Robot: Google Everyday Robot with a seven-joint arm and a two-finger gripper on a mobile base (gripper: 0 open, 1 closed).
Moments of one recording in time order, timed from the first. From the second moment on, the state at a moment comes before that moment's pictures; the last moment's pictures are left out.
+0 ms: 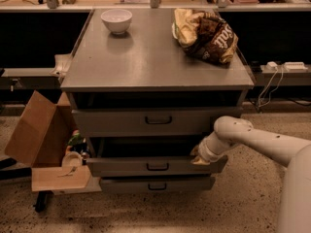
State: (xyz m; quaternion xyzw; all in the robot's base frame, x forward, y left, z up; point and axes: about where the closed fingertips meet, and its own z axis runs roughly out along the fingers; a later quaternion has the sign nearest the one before) arm 0.591 -0.185 0.444 -0.71 0.68 0.10 0.17
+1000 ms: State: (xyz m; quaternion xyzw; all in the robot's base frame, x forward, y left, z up) arm 0.577 -0.182 0.443 -0.71 0.68 0.11 0.17
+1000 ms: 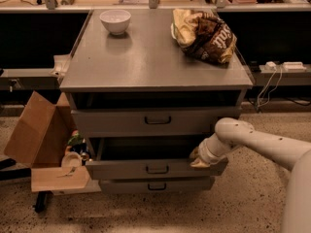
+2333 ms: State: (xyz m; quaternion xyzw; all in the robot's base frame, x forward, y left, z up) arm 0.577 -0.182 0.443 -0.71 0.68 0.11 0.17
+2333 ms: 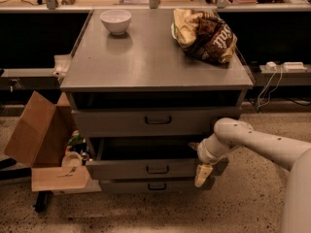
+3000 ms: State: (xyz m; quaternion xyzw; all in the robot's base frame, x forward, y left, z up) arm 0.553 -0.173 0.423 -0.71 0.67 0.14 0.15
